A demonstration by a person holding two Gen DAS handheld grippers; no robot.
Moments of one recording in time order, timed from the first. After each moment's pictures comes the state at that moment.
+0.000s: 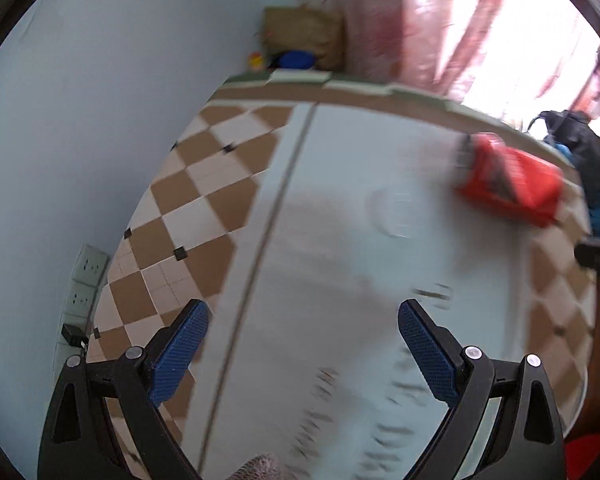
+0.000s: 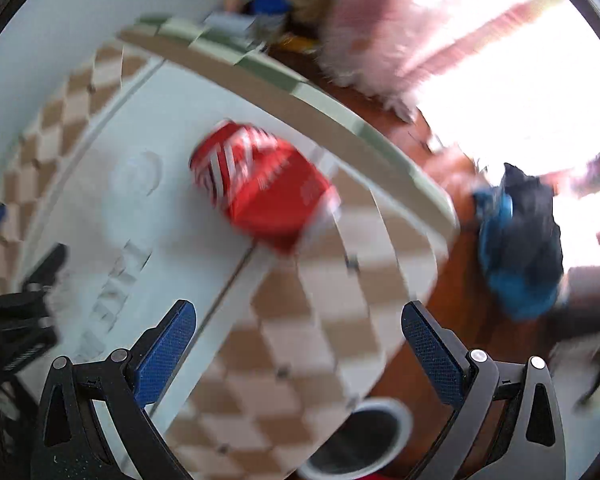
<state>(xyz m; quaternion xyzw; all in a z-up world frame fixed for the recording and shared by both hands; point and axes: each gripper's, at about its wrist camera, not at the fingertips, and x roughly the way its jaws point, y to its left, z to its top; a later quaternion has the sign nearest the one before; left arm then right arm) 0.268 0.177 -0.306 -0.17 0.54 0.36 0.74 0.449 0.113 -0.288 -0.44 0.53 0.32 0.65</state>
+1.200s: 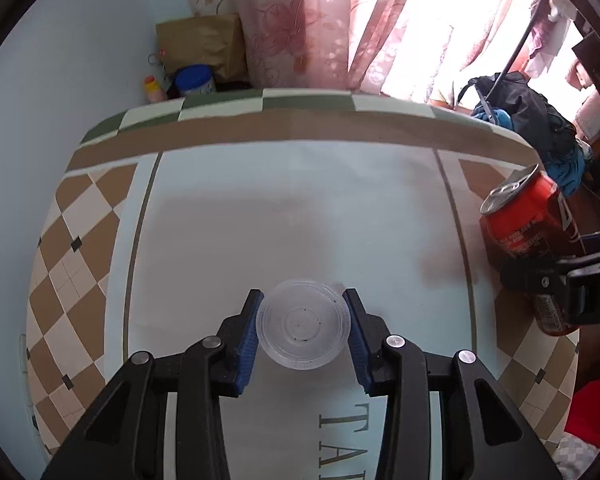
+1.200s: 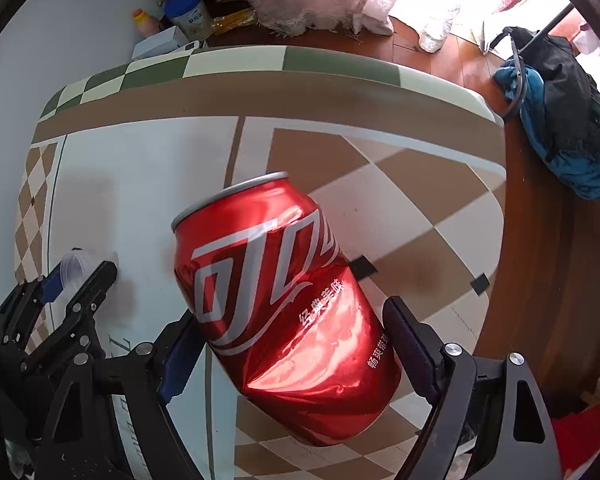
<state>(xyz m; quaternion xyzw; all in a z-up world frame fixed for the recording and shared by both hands) 0.359 0.166 -0.332 -0.14 0.54 0.20 0.80 0.518 0.072 -0.348 -0.20 0.68 0.25 0.65</state>
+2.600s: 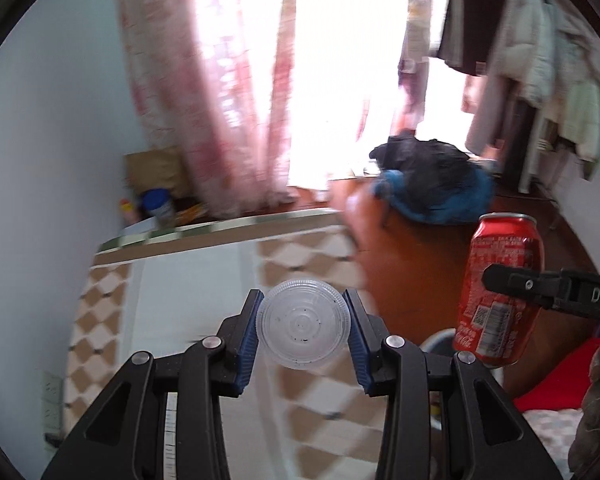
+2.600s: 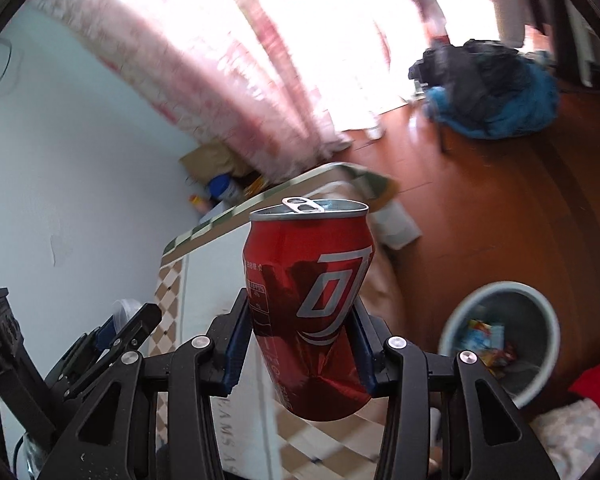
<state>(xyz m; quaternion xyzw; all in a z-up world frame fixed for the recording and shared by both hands) 0.298 -0.063 -0.138 -0.06 0.41 0.12 0.90 0.401 -0.244 -0.160 0.13 0.53 0.27 0.79</state>
